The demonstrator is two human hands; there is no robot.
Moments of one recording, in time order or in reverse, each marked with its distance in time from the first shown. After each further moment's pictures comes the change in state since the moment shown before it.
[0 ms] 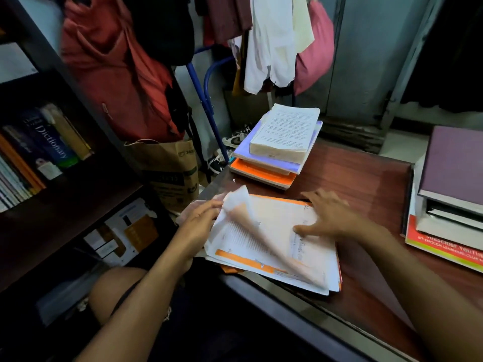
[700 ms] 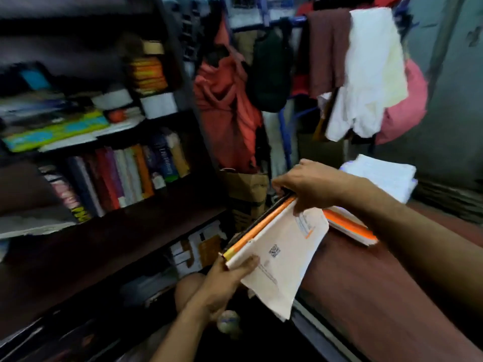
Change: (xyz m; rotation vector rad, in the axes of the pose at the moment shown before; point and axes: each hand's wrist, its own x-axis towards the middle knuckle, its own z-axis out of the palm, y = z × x) left_hand -0.063 -0.038 -0.077 -0.539 0.166 -0.035; right_hand 0.069 -0.229 -0.135 -0.625 0.273 -0.821
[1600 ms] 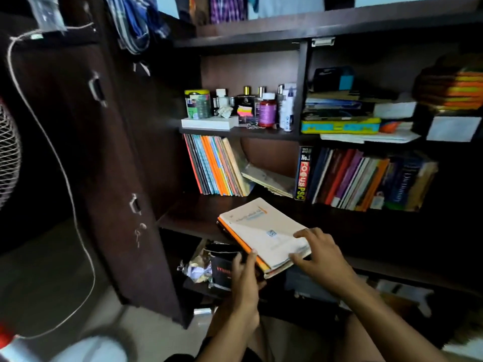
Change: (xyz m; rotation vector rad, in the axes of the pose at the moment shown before) left_hand -0.093 -0.046 -0.254 -0.549 1.137 0.311; right_hand 0.205 -0.349 0.031 0.800 0.152 -0.322
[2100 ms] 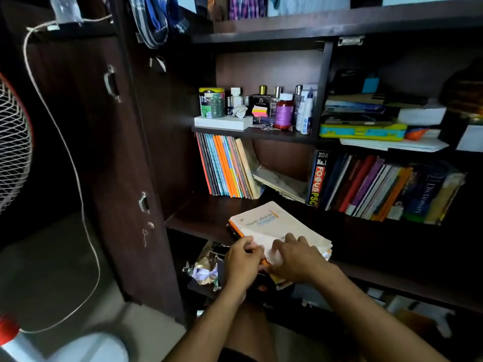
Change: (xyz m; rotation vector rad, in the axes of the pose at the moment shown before) left_hand 0.049 0.049 -0.016 0.371 -0.042 0.261; right_hand 0.053 -0.068 0.027 -0.355 -0.404 -0.004
